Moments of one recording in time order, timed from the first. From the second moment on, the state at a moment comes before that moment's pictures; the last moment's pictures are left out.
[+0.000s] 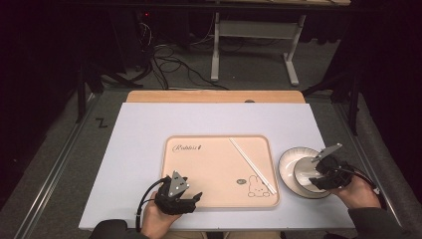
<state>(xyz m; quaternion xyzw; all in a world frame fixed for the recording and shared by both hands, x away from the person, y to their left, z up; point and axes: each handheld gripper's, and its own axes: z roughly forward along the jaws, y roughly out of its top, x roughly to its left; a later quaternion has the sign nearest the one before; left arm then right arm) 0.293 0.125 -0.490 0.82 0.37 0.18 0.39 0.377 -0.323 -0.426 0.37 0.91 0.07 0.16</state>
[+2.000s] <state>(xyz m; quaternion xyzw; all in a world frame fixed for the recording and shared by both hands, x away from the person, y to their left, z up) 0.289 0.129 -0.486 0.81 0.38 0.20 0.40 0.376 -0.334 -0.423 0.37 0.92 0.10 0.12</state>
